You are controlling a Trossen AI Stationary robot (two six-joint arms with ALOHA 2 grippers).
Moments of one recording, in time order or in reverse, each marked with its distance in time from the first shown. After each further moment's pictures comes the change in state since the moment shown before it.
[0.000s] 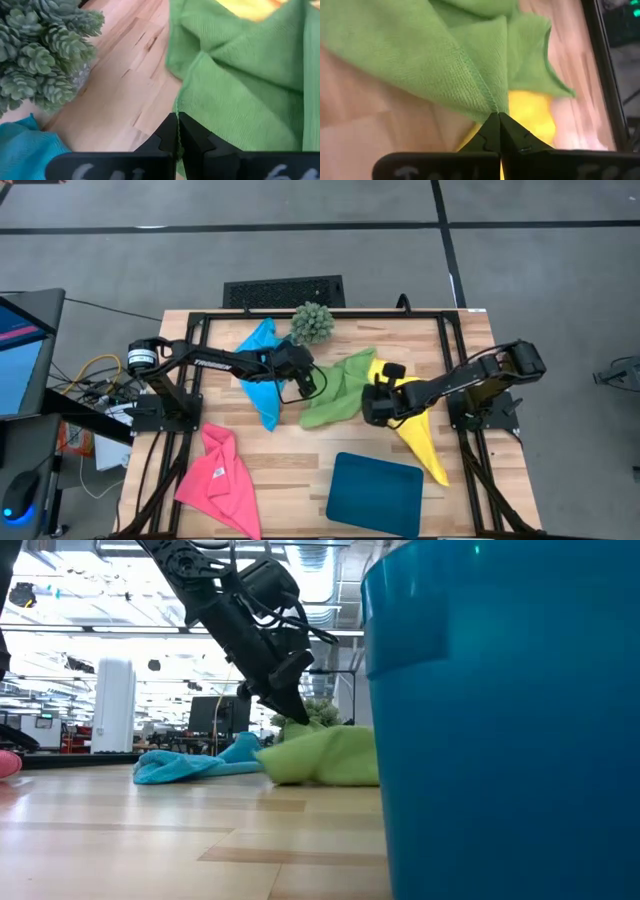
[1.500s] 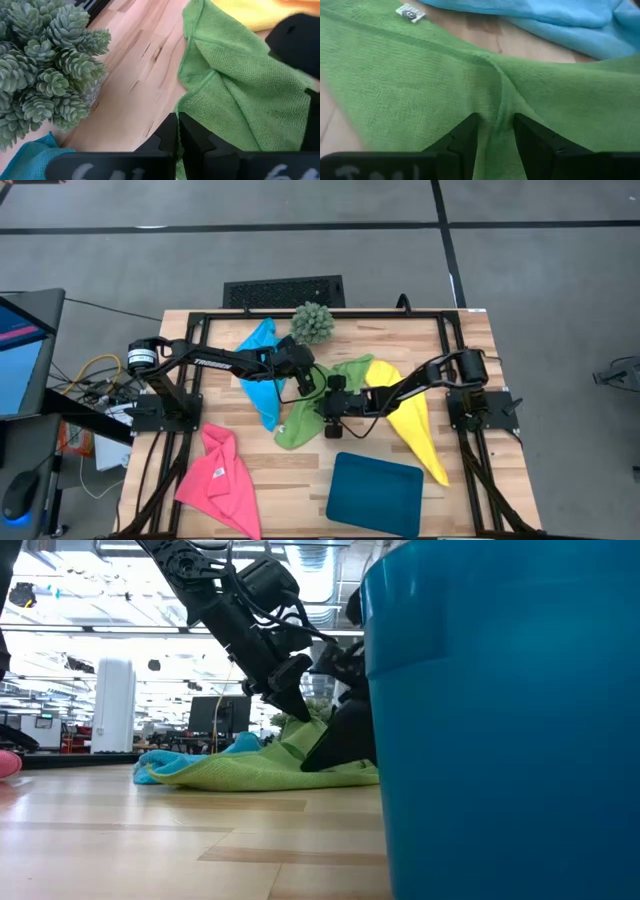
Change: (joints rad) left arm 0.014 0.000 0.000 0.032 -0.027 0.123; right arm -0.094 0.433 0.123 0.950 -0.392 -0.427
